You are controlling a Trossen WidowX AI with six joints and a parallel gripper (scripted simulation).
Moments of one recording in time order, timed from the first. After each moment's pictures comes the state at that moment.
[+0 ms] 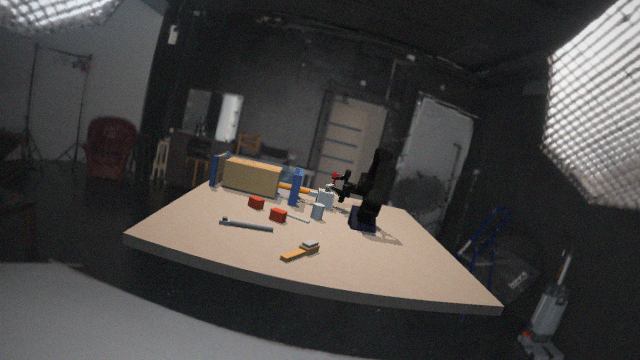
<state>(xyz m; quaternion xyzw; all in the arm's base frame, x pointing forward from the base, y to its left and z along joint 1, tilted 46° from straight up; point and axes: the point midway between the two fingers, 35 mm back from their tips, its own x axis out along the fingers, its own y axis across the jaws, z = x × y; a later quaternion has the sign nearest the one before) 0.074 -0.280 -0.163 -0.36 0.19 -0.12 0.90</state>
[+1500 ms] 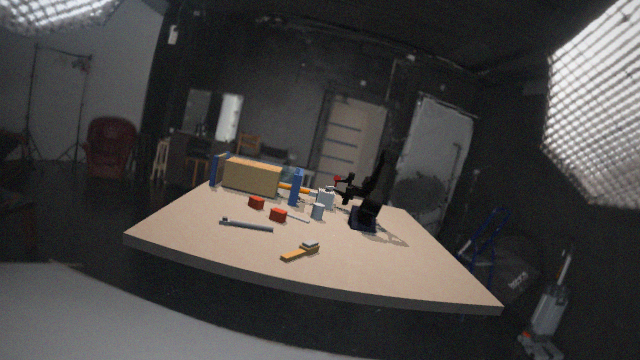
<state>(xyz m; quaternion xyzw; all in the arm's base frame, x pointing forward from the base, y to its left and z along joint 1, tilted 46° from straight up) 0.048 -0.271 -0.174 -0.35 0.21 -0.12 0.91</state>
